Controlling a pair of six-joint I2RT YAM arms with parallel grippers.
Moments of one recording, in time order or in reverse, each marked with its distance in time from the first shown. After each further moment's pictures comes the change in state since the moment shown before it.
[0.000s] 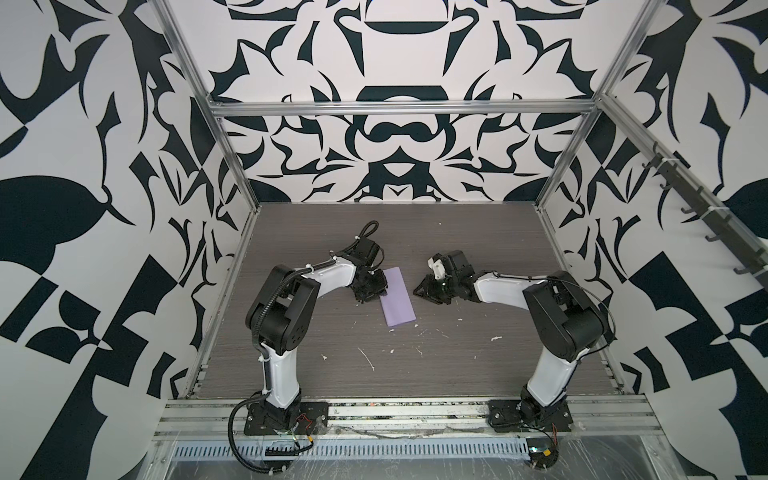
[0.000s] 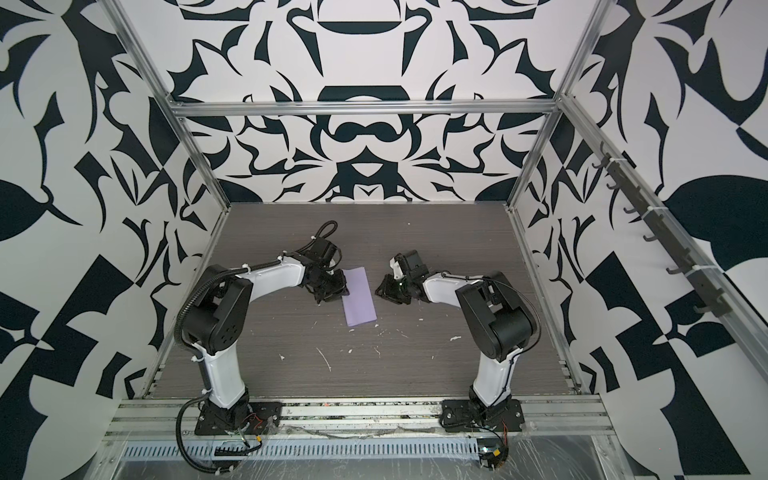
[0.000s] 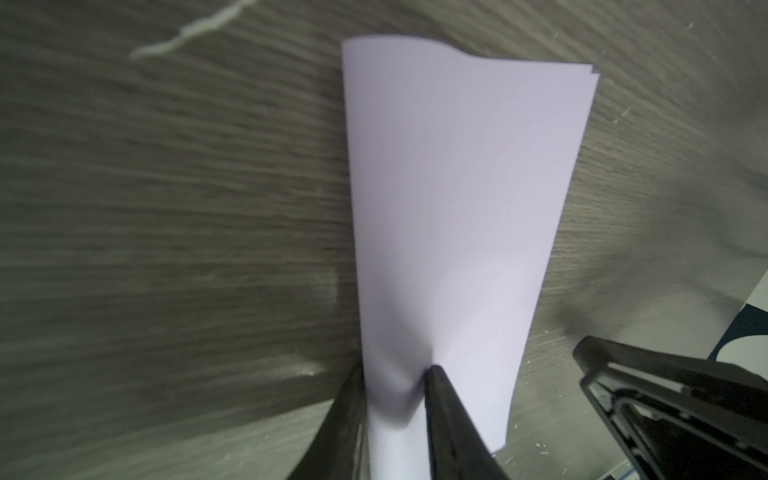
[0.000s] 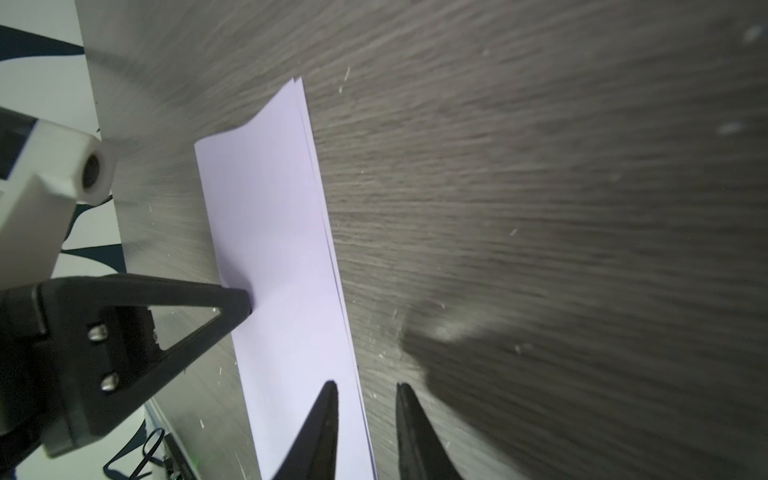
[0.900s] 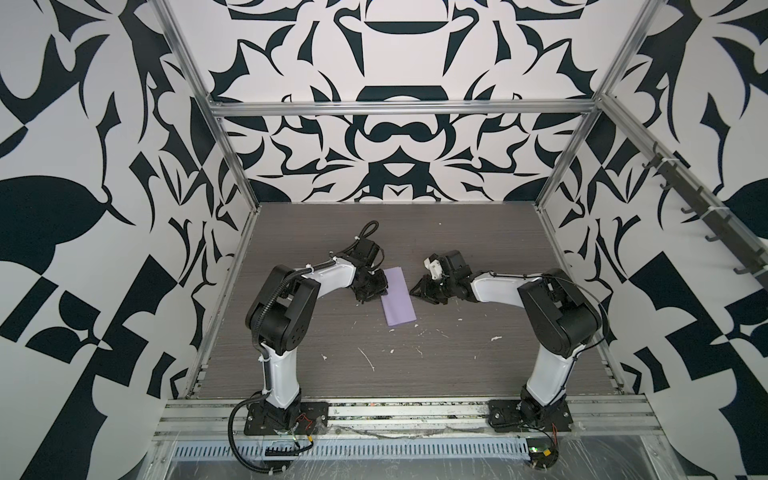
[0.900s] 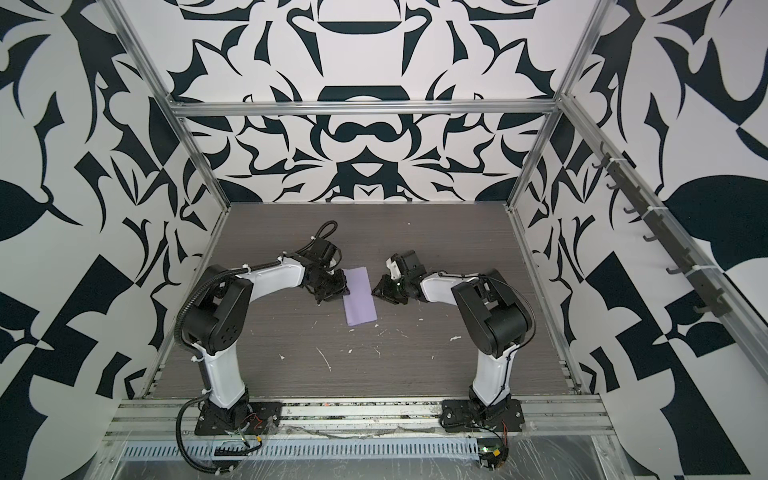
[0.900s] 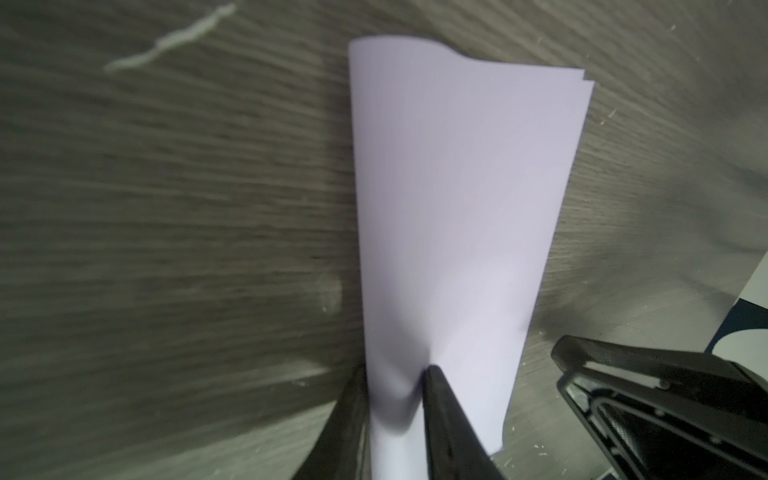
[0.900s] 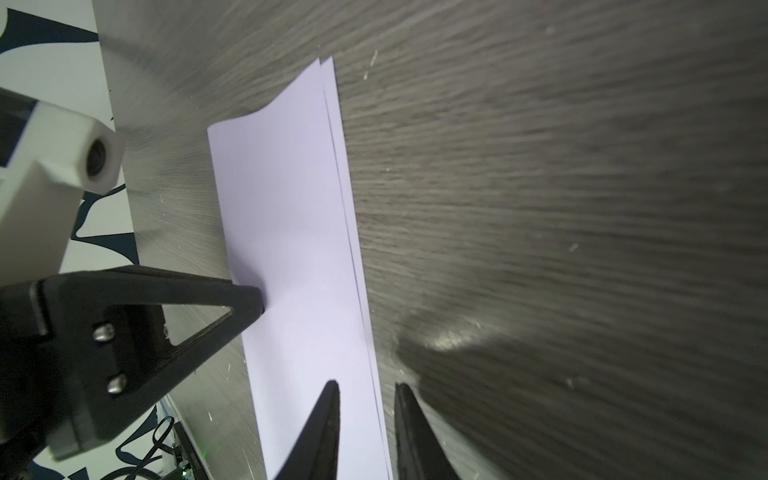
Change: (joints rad) left arm 0.000 0.002 -0.012 0.031 0.010 0.010; right arm 0.007 0.027 0.012 0.034 -0.026 0.002
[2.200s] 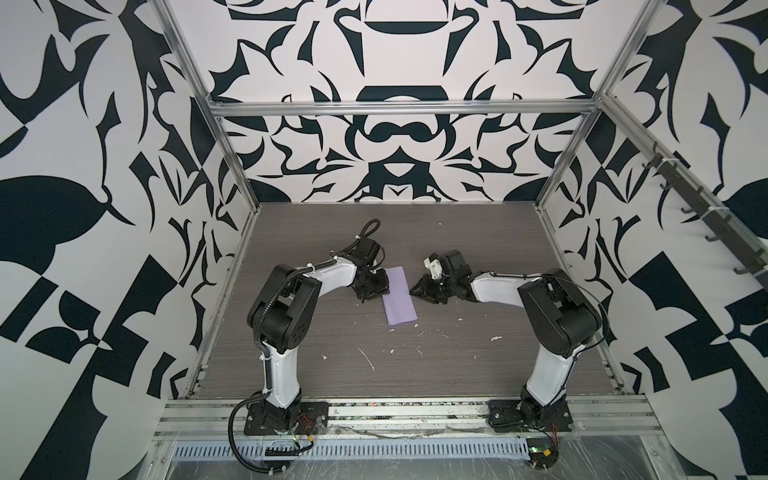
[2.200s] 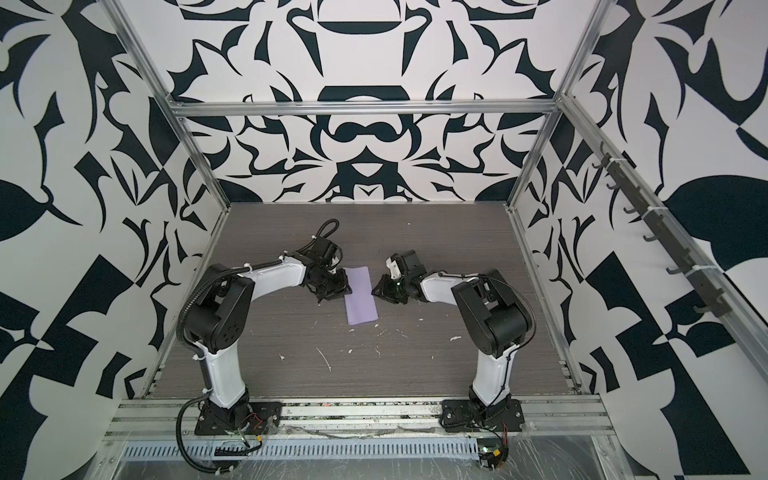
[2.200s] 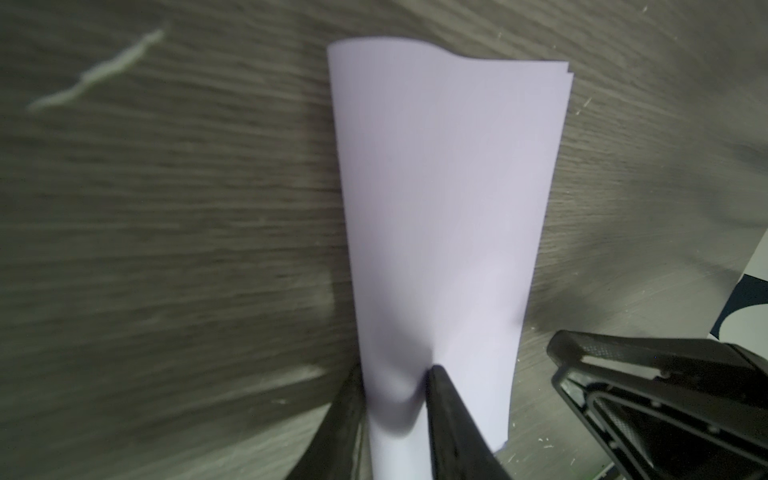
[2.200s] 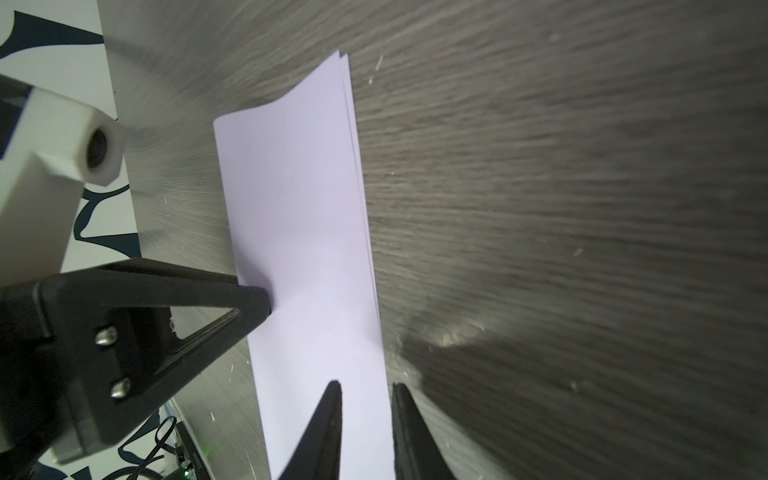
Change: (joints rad) left arm 0.000 0.015 0.012 0.004 0.018 0.063; right arm 0.001 0.000 0.003 0.006 -0.009 0.002
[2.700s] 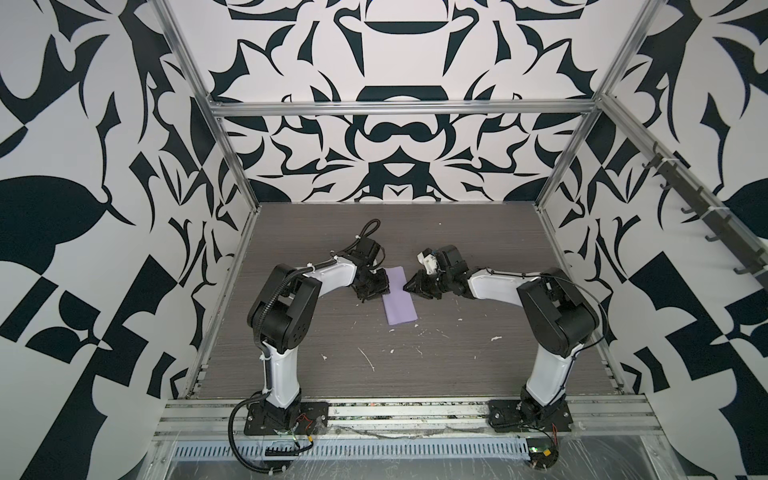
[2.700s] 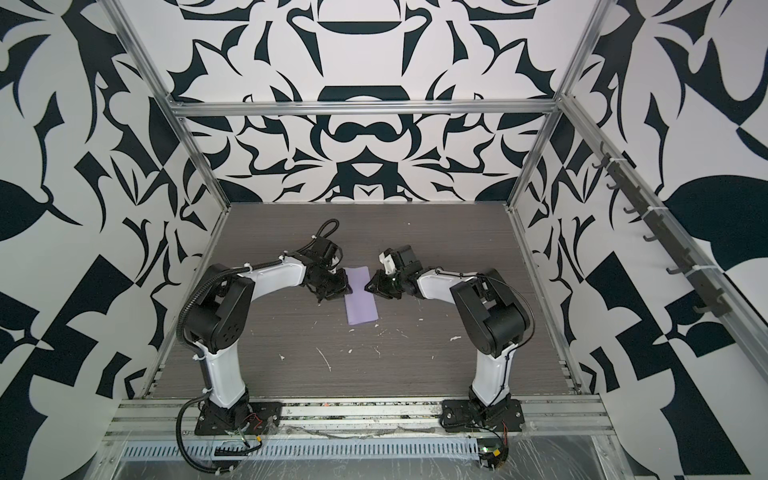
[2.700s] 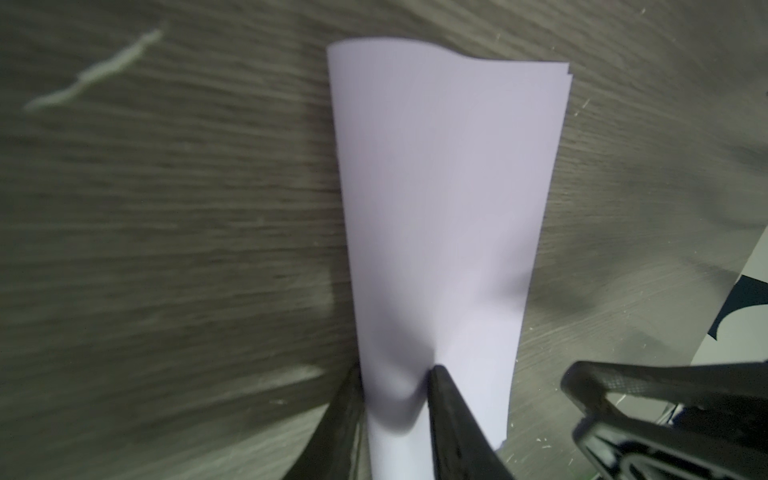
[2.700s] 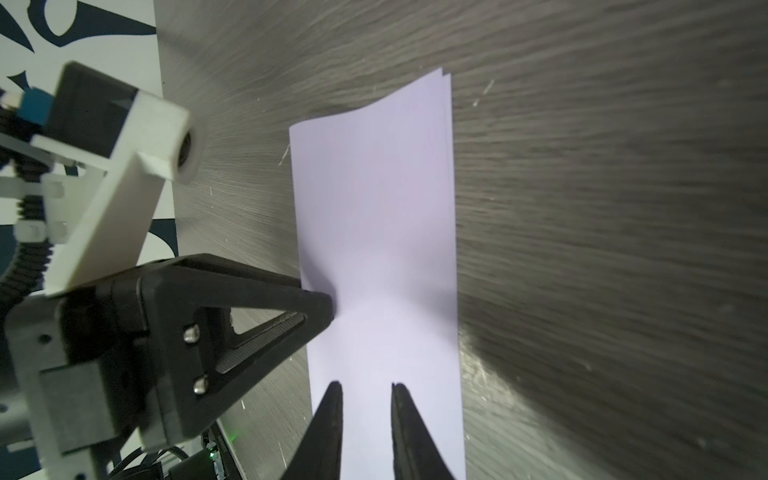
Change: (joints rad) left arm 0.000 0.005 0.000 0.000 0.001 -0.004; right arm 0.019 0.018 0.061 0.009 -0.051 0.000
